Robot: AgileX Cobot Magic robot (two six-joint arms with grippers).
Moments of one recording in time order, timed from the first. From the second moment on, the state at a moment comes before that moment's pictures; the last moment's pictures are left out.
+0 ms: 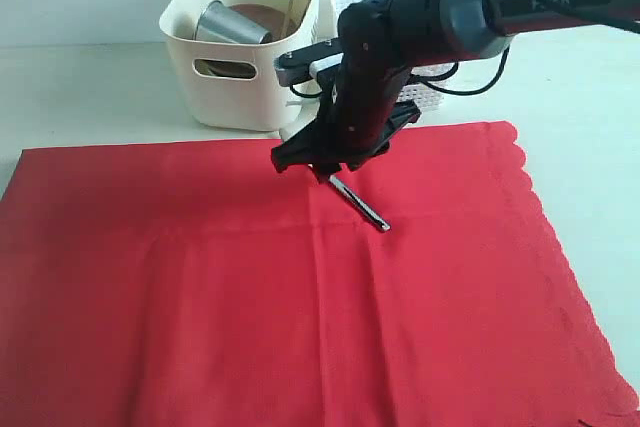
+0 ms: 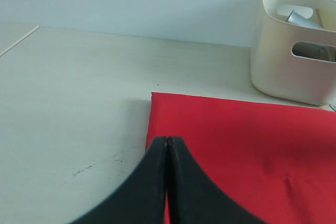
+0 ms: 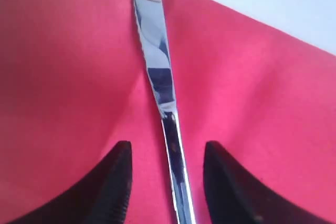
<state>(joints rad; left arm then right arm) 0.04 0.01 0.00 0.02 0.32 -0.09 0.60 2.14 -1.47 -0.05 0.67 0.19</state>
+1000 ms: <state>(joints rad) 0.04 0.01 0.00 0.02 0.32 -0.09 0.60 1.76 -1.47 -0.10 0.68 0.16</state>
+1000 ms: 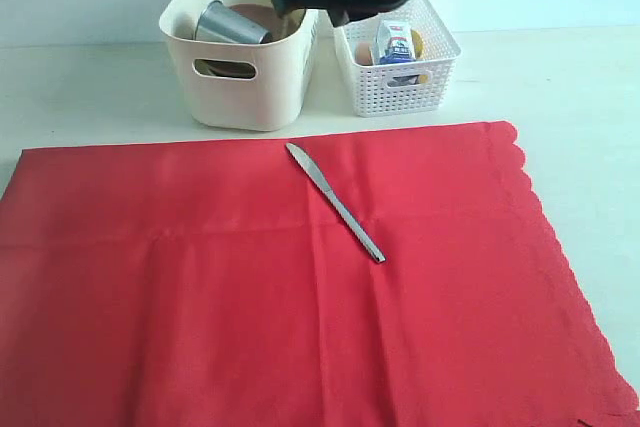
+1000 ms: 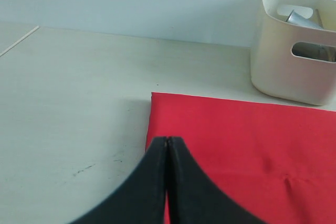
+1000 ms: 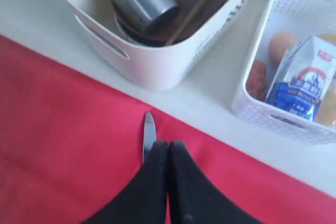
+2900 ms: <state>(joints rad) 0.04 0.01 0.00 0.02 0.32 -0.09 0.64 1.81 -1.47 -0.10 0.62 0.21</state>
